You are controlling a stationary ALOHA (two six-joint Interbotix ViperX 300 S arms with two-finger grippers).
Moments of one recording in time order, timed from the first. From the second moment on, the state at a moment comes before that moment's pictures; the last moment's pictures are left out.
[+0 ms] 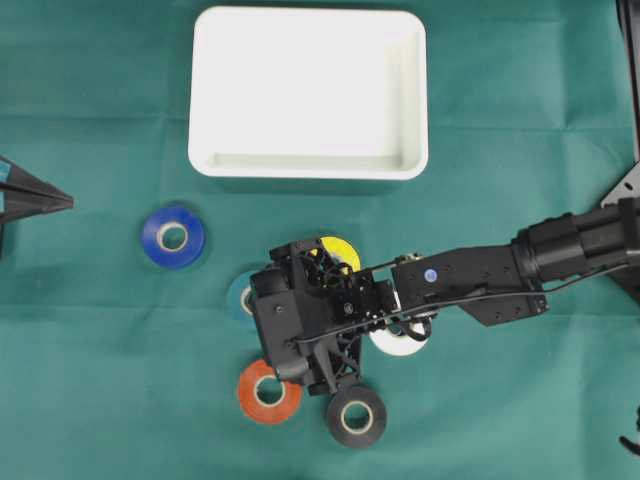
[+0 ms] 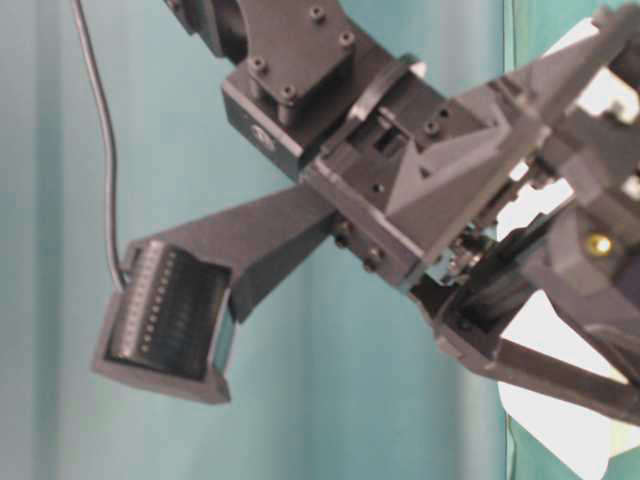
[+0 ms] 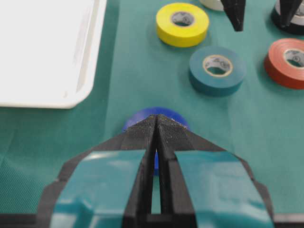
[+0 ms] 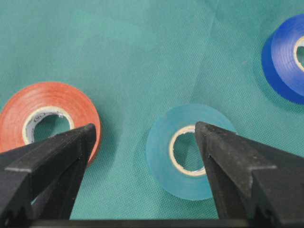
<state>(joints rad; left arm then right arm) 0.01 -1.28 1.39 -0.02 0.21 -0.01 0.23 0.26 0.31 -0.03 0.18 0.11</state>
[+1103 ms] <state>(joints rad) 0.01 -1.28 1.40 -0.02 0.19 0.00 0.19 0.39 0.29 -0.04 0.18 0.11</state>
